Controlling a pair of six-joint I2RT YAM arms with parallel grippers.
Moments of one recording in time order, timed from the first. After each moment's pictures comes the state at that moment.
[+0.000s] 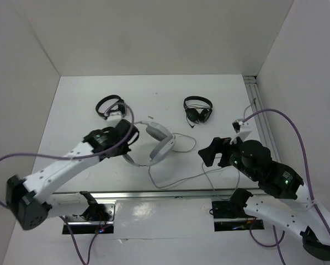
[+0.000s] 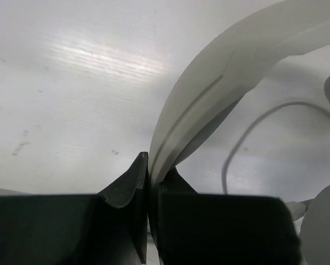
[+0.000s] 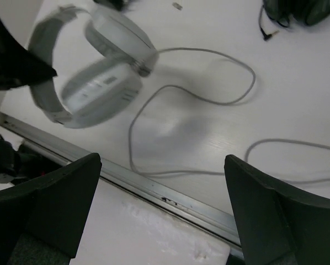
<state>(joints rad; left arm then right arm) -0.72 1.26 1.01 -0.90 -0.50 -0.89 0.84 0.58 0.99 -0.86 0.28 0.59</state>
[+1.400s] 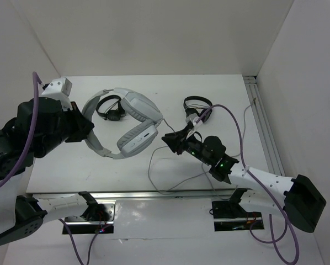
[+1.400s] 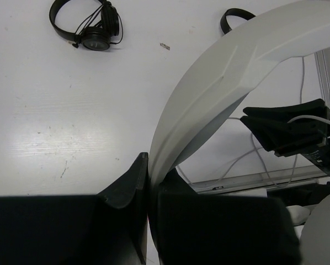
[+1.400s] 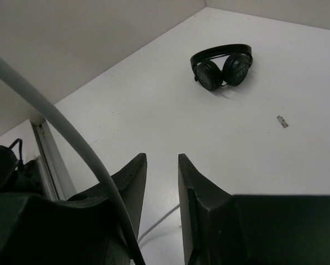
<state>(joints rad) -0.70 1.10 2.04 -1.51 -0.40 -0.59 0.84 1.05 0.48 0.63 -0.07 0.29</state>
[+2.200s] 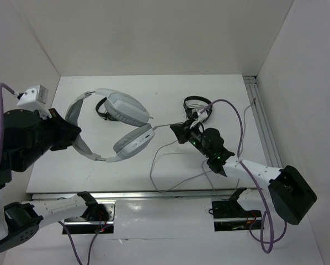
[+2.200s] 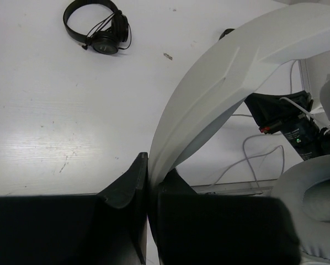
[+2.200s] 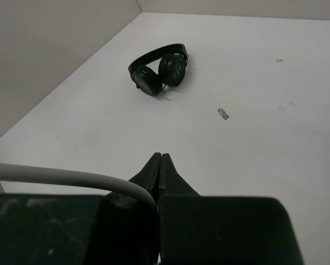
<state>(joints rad) -0.70 1.03 2.09 -1.58 -0.44 -0.64 0.68 1.20 0.49 0.71 0.01 0.33</state>
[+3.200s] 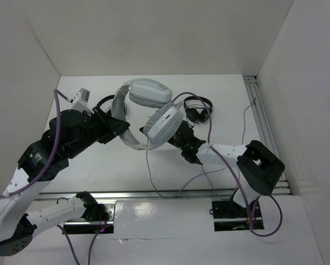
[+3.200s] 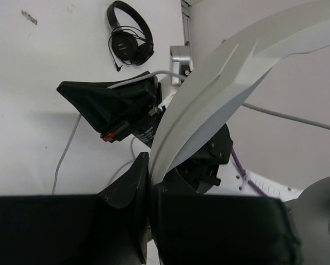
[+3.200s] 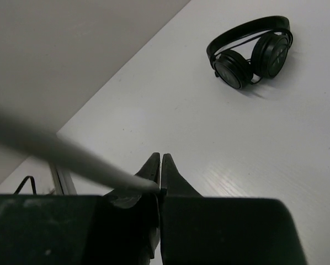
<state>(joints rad) -0.70 0.87 1.40 -0.85 -0.14 -0.98 0.85 1.57 0.80 0.74 -0.08 0.48</state>
